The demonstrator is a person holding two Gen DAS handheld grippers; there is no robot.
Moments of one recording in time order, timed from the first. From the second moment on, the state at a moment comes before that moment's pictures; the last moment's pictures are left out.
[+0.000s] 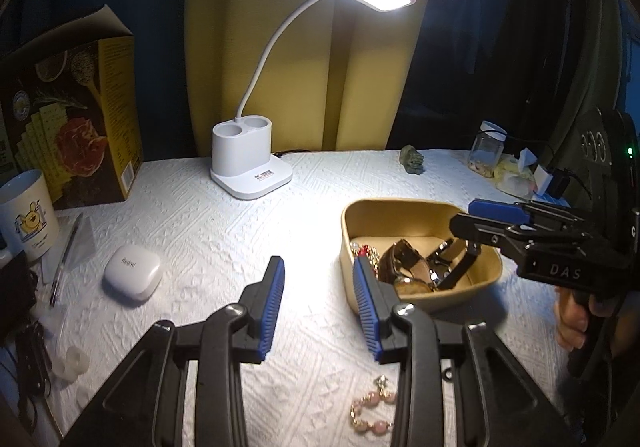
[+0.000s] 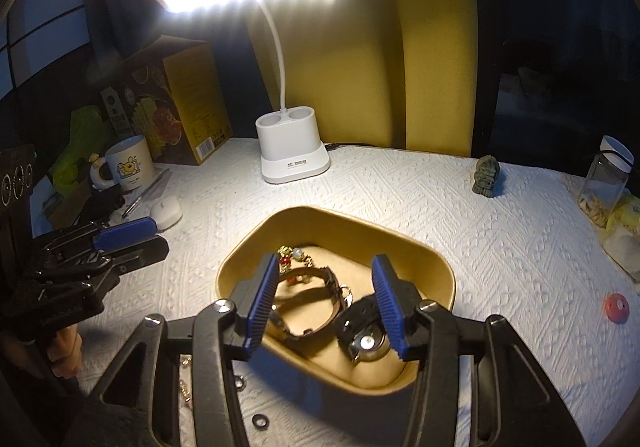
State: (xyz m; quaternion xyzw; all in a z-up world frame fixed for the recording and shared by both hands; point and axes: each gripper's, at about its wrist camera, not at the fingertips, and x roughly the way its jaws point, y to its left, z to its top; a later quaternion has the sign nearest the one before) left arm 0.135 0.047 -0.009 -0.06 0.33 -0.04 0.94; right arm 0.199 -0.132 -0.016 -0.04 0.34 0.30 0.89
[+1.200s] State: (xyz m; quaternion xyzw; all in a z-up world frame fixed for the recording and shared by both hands) left arm 0.045 0.032 -0.054 -0.08 0.35 -0.03 0.93; right arm 0.092 -0.146 -0.096 -0.08 0.40 0.28 0.87
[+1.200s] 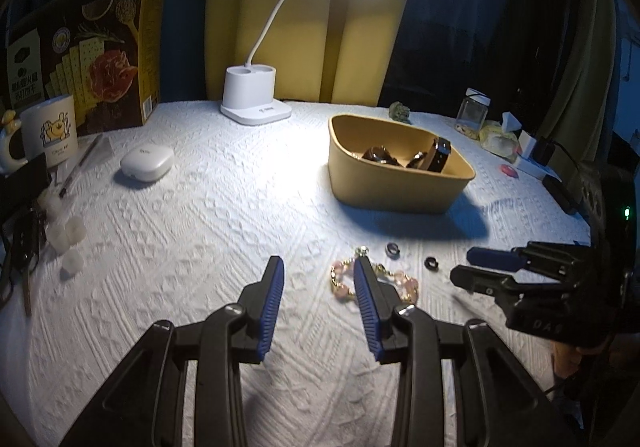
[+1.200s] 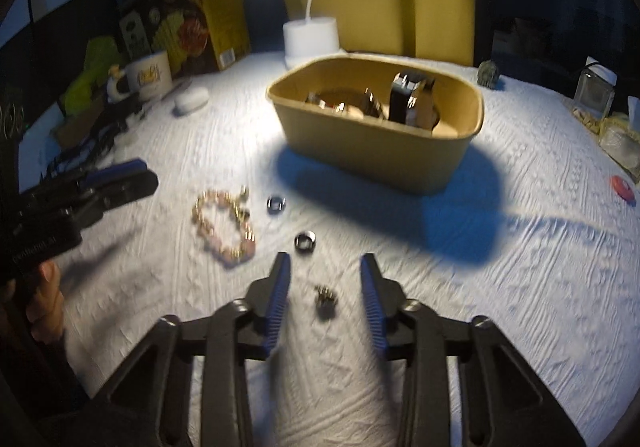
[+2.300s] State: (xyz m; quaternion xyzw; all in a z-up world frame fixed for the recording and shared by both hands) left arm 0.096 0.002 -0.081 -0.06 0.43 -0.06 0.90; right arm 0.095 -0.203 -0.083 -0.06 0.38 0.27 0.88
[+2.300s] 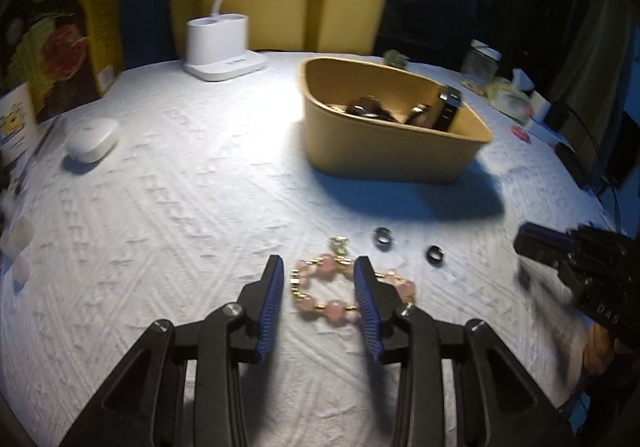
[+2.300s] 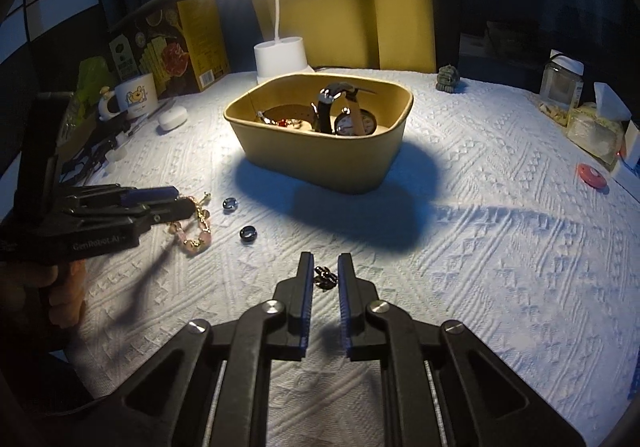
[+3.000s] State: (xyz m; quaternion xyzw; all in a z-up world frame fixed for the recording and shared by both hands) left arm 0.062 -0.018 -0.035 -0.05 0.37 -0.11 0.92; right arm 0.093 -0.203 -0.059 -0.04 0.34 0.29 0.89
